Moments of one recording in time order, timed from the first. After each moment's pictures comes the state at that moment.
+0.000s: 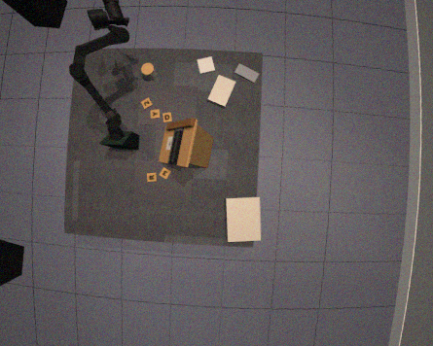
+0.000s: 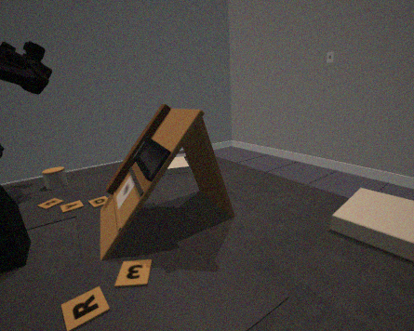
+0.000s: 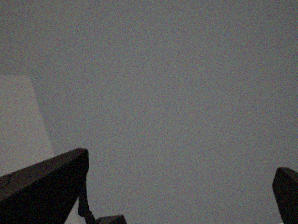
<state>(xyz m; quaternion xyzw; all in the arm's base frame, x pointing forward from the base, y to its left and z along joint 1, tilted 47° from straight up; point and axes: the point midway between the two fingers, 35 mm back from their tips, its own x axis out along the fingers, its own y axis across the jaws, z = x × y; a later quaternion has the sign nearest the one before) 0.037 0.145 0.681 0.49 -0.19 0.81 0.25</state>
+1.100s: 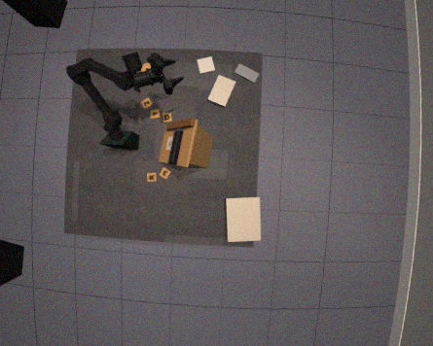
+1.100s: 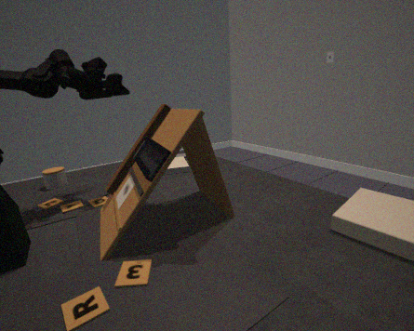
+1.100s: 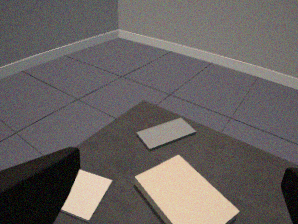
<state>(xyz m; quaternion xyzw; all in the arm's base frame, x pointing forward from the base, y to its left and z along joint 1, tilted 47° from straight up) 0.337 0.117 0.343 0.34 0.06 0.37 0.87</state>
